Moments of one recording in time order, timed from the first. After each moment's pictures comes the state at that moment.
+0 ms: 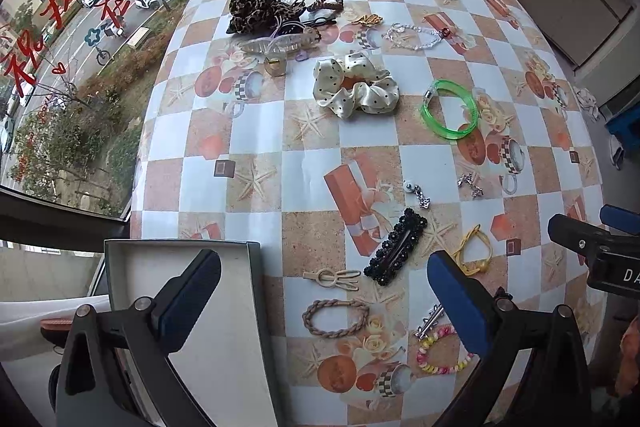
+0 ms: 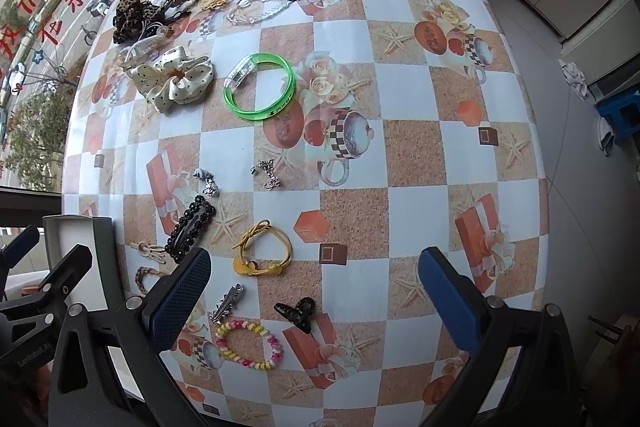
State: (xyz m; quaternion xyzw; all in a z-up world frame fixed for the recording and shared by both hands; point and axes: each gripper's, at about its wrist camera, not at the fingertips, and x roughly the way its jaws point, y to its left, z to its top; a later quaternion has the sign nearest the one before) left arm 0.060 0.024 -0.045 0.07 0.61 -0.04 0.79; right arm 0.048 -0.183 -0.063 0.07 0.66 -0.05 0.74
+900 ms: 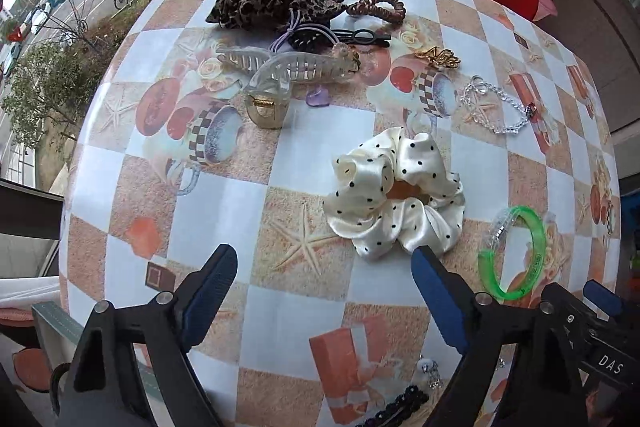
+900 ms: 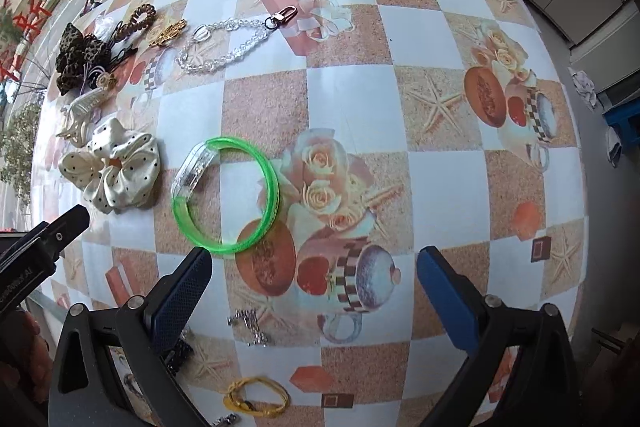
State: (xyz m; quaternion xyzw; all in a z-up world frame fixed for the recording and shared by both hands) left arm 0.203 0.032 -0.141 -0.04 0.63 0.01 0.77; right arm 0.167 -0.199 -0.137 0.08 0.66 -0.06 0.75
